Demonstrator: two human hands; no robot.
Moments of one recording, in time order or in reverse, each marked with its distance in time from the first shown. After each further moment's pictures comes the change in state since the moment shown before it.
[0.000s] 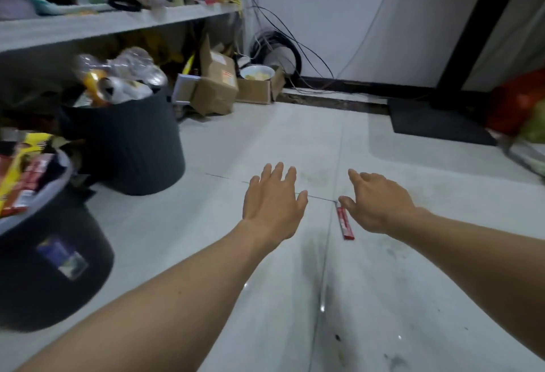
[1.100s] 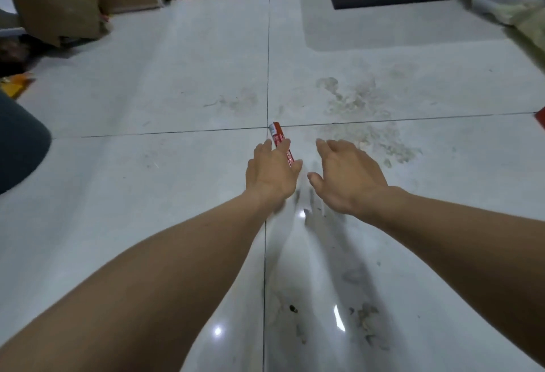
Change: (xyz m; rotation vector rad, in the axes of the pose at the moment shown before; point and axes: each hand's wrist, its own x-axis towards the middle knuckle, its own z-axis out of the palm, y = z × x) left_hand 0.098 0.108 0.208 -0.240 -0.365 0.004; right_hand 0.017 0.082 0.142 0.181 -0.144 0.184
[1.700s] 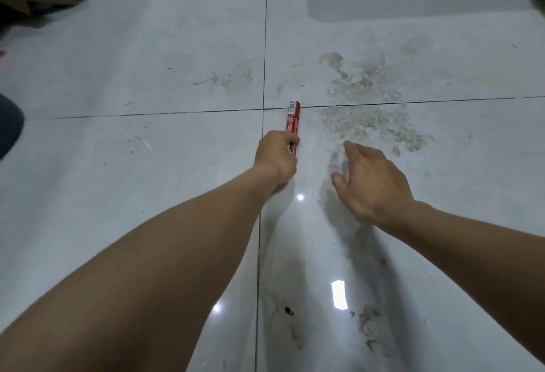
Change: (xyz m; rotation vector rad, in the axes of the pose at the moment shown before) left_hand 0.035 -0.002 0.028 -0.400 -0.064 -0.068; right_hand -0.001 0.032 0.034 0.106 -0.035 0.161
